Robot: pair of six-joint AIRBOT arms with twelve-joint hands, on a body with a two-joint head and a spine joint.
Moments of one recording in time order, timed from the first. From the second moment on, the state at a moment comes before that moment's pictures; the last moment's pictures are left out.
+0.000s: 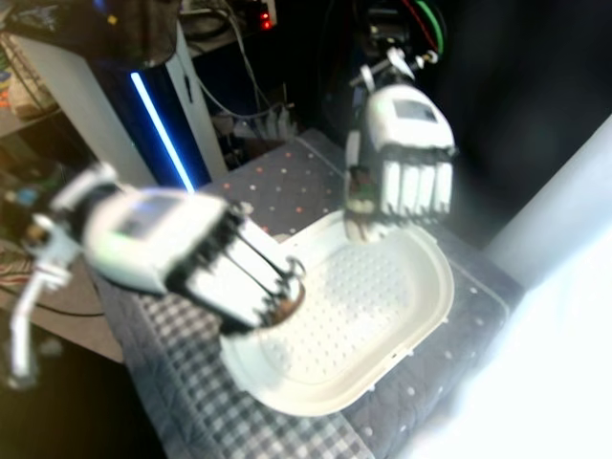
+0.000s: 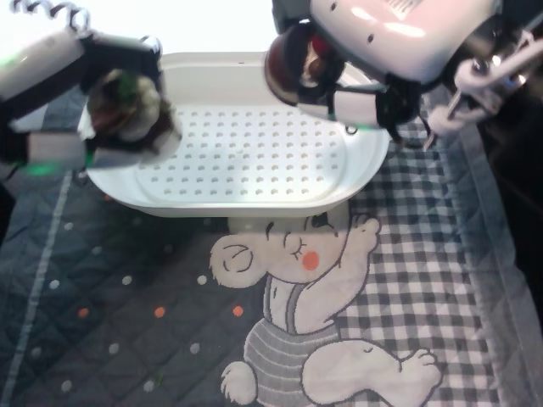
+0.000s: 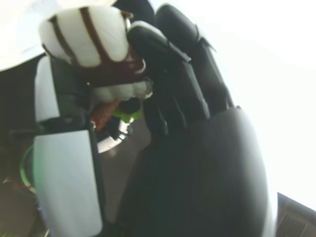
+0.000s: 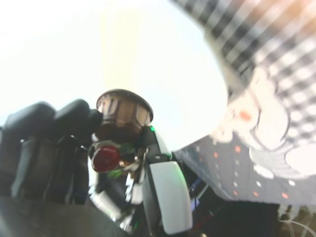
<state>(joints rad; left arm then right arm) 0.64 -0.86 0.94 -0.11 -0.66 1.24 -0.55 -0.94 0.86 0.19 0.77 -1.49</state>
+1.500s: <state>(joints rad) 1.18 -0.88 0.73 -0.24 -0.95 0.96 -1.14 -0.88 0.57 0.30 1.04 -1.29</state>
